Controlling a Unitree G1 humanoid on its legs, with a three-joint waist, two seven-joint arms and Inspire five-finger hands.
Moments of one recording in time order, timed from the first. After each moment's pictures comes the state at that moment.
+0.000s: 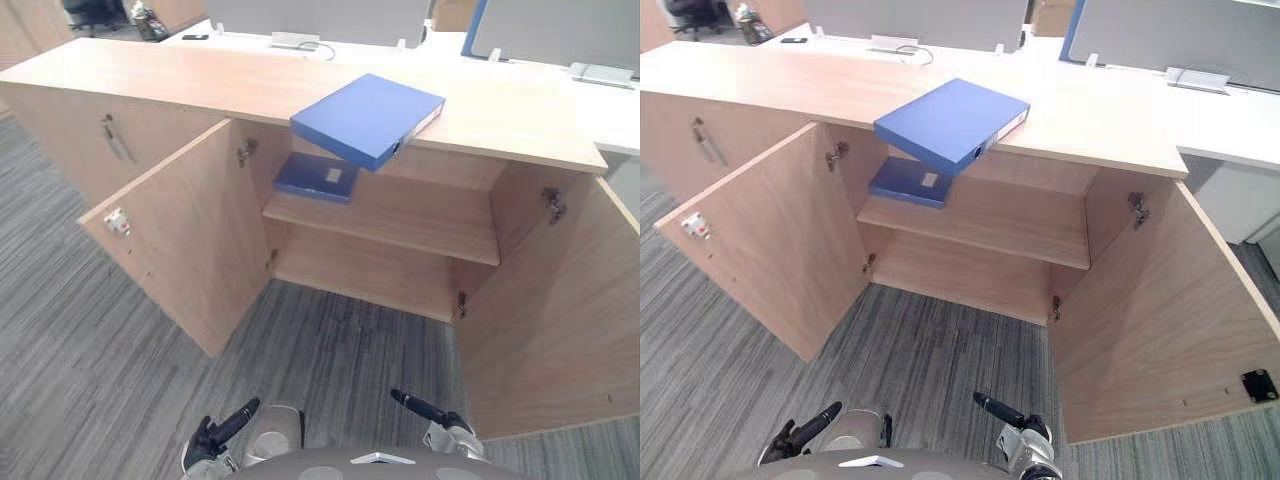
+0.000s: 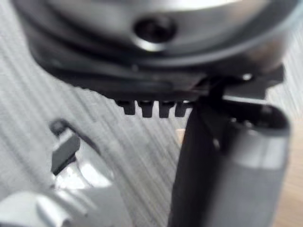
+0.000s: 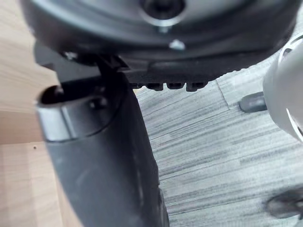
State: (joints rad) left arm 0.15 -0.02 0.41 1.05 -0.24 -0.15 0.04; right arm -0.06 0.00 -0.43 1.17 0.14 -0.03 -0.15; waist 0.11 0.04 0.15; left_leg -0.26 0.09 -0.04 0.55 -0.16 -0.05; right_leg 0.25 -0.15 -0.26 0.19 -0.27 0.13
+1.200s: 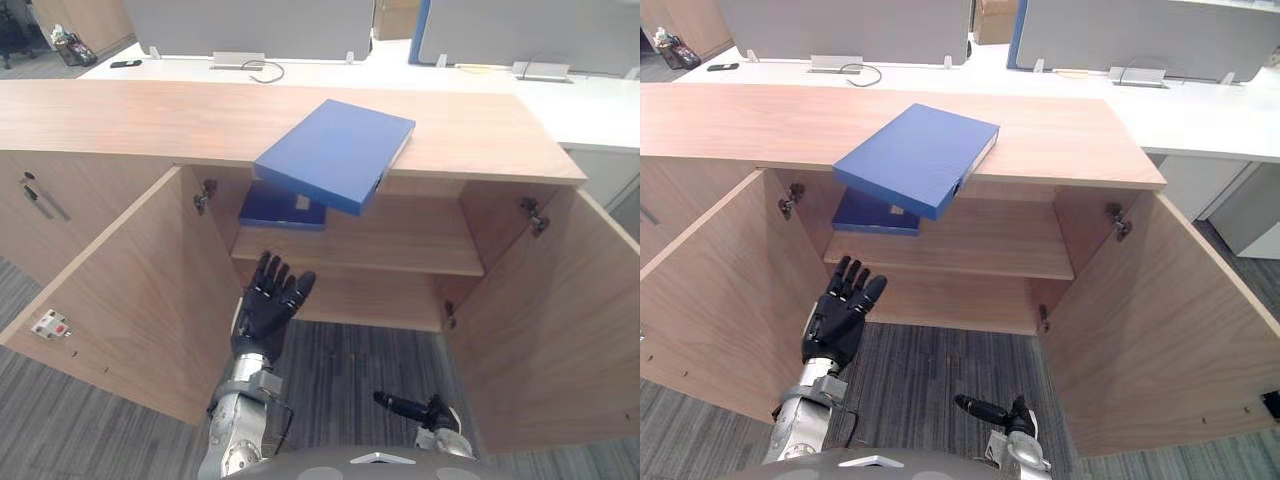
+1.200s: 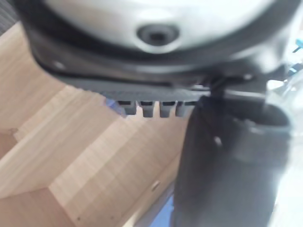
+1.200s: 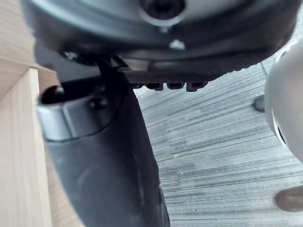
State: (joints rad) left arm 0.41 -0.07 -0.11 -0.12 -0.64 -0.15 -0.07; right arm 0.15 0.04 -0.16 0.86 0.12 -0.03 -0.13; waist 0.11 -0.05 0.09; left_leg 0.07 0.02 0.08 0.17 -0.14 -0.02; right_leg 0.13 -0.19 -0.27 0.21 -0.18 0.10
